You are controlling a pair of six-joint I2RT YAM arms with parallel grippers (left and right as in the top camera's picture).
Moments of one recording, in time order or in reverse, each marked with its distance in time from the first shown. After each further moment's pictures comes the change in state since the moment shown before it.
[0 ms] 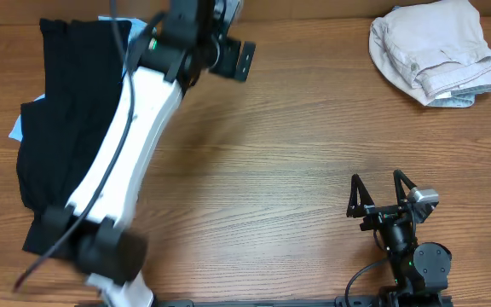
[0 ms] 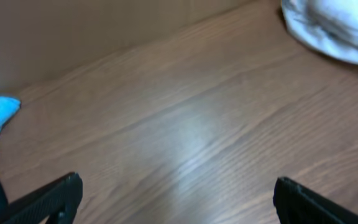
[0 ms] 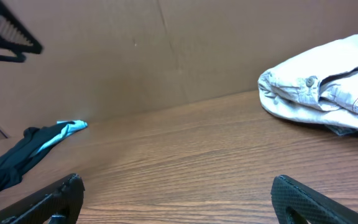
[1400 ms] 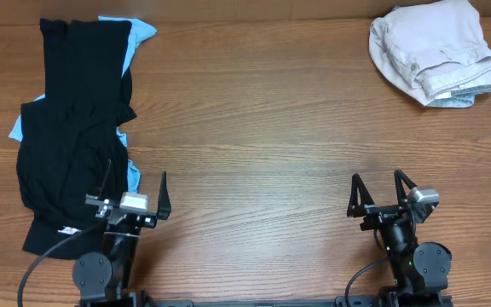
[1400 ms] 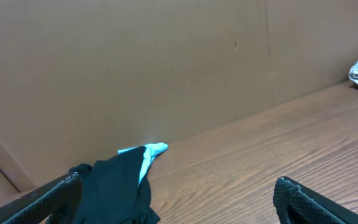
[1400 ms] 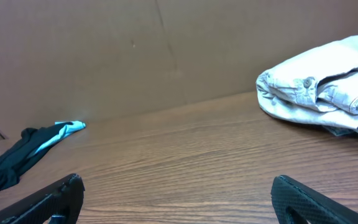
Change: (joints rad) left arm 0.448 -1.696 -1.838 1.016 0.164 0.237; right arm 0.000 -0.001 0.000 0.000 0.007 -0.003
